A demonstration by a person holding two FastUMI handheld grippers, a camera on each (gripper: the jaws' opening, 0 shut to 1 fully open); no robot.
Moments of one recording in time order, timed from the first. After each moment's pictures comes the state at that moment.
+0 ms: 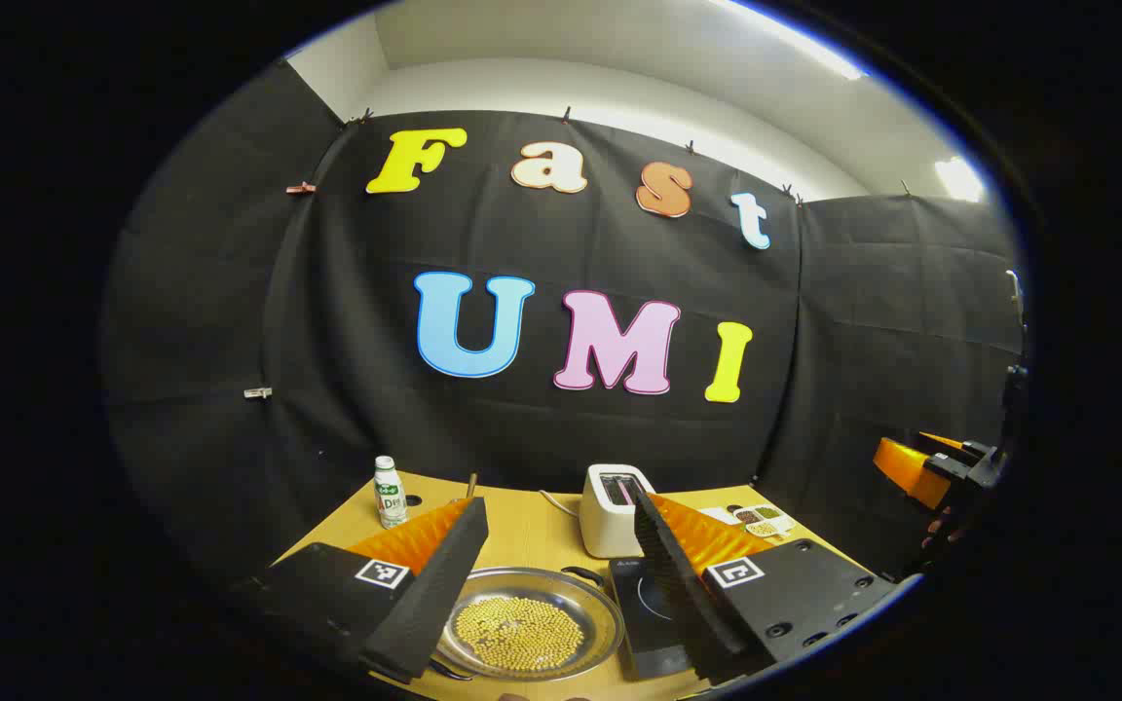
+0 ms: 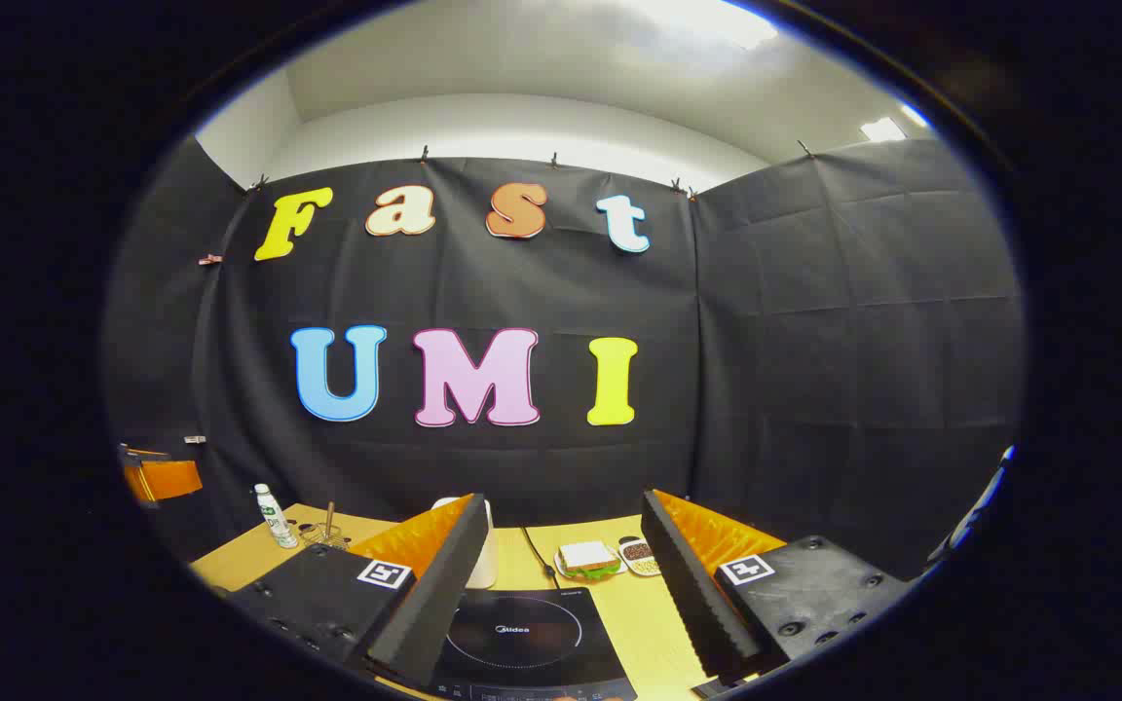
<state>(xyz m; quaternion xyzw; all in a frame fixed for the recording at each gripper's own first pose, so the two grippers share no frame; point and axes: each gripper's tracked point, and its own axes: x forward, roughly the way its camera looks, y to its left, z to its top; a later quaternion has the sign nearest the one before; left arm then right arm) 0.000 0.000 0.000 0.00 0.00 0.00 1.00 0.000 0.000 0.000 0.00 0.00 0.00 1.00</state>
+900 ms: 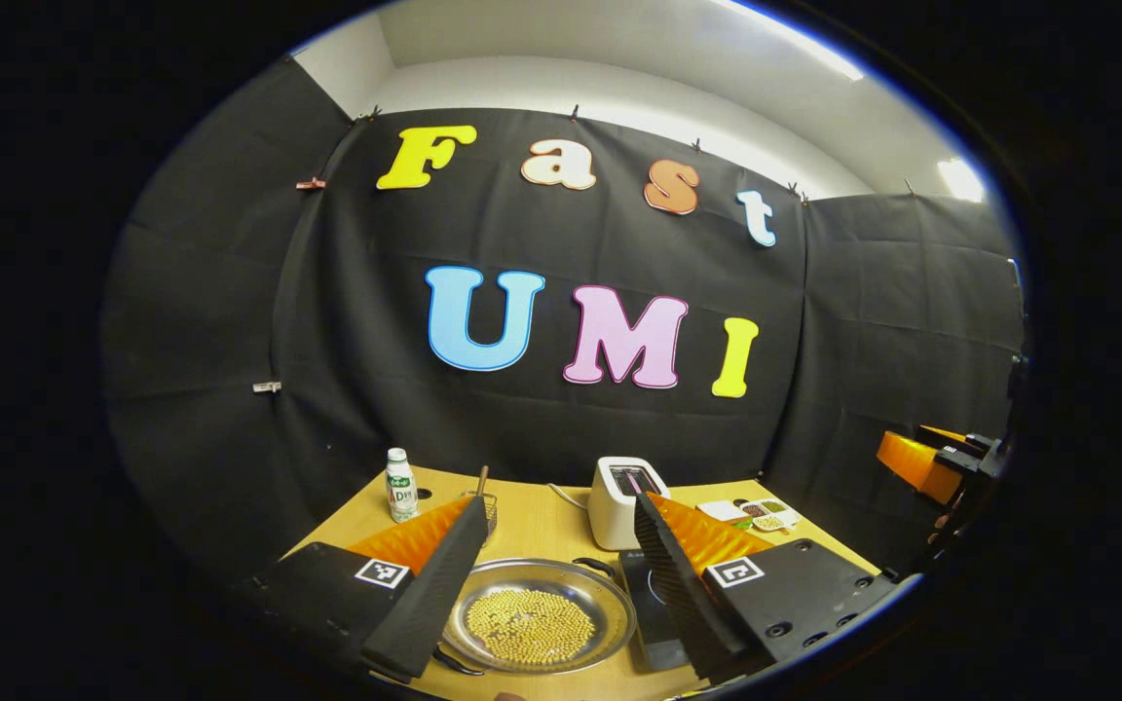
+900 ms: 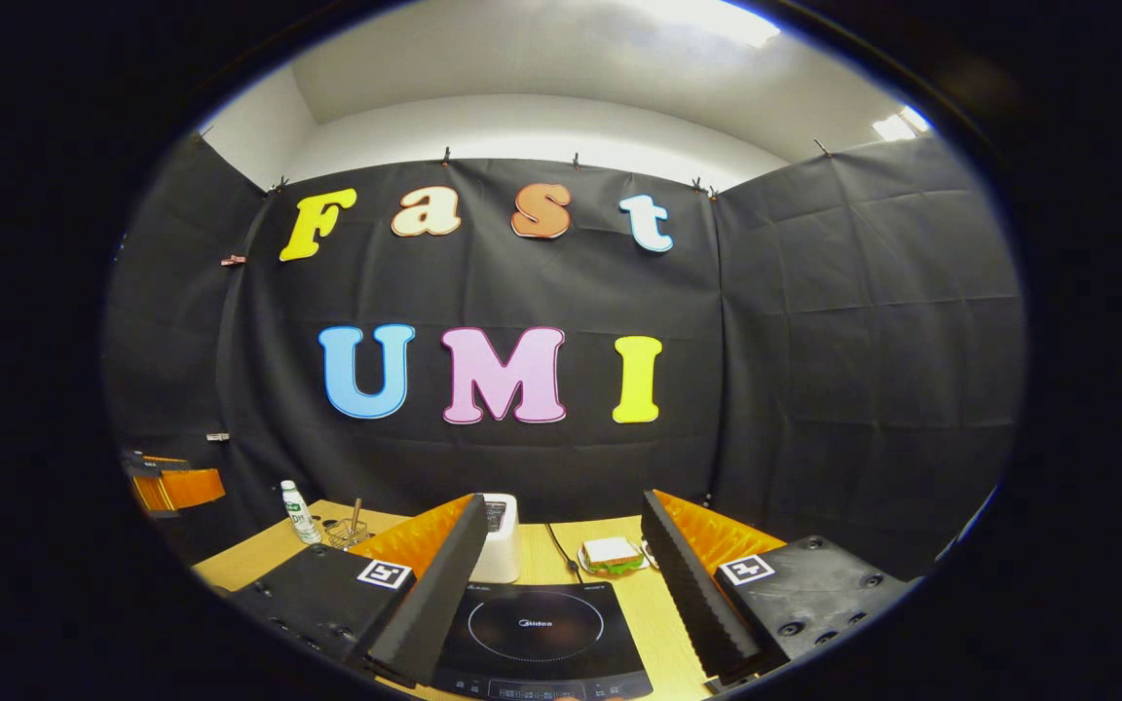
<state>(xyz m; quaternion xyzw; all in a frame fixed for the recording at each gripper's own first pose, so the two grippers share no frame) -0.014 0.013 -0.017 -0.01 0.01 0.00 1.00 -0.017 0.015 0.002 0.00 0.00 0.02 1.00</state>
